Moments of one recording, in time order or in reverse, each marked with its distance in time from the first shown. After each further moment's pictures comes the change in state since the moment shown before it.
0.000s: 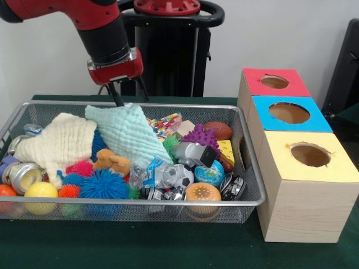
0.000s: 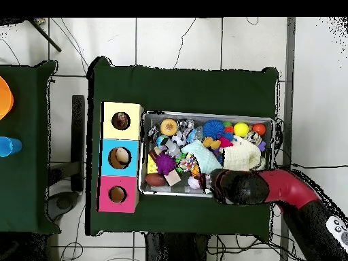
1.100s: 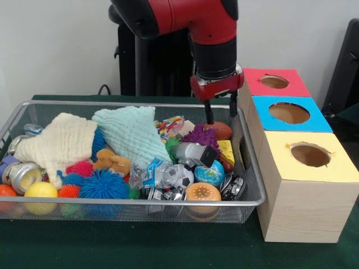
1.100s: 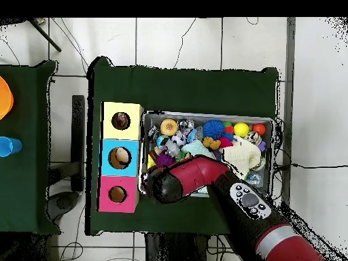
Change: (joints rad) arm 0.512 -0.020 -0.218 -0.003 0.003 -0.262 0.029
